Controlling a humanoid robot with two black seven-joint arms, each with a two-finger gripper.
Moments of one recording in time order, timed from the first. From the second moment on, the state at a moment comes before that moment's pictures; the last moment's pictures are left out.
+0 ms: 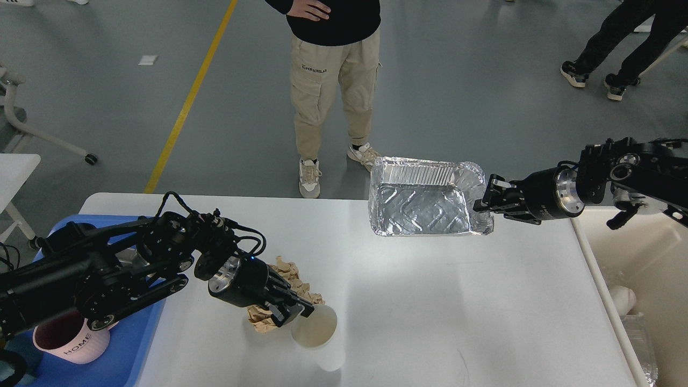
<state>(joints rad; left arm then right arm) -0.89 0.40 -0.29 -1.23 2.00 -0.61 -0.55 1.22 -0.70 -0.09 1.16 -0.48 0.51 -0.12</state>
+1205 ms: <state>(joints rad) -1.33 0.24 -0.52 -0.88 1.72 -0.66 -0.54 1.24 -0.70 -0.09 1.18 -0.49 0.51 -0.12</state>
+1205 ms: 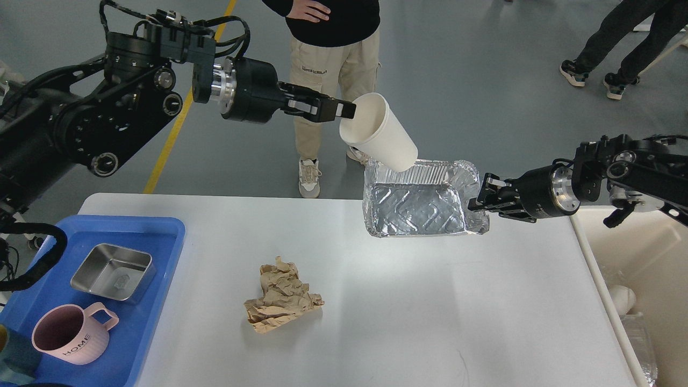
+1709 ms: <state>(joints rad) -1.45 0.00 -0.25 -0.68 1.72 -0.58 -0.51 1.25 -0.71 -0.09 1.20 -0.49 0.51 -0.12</state>
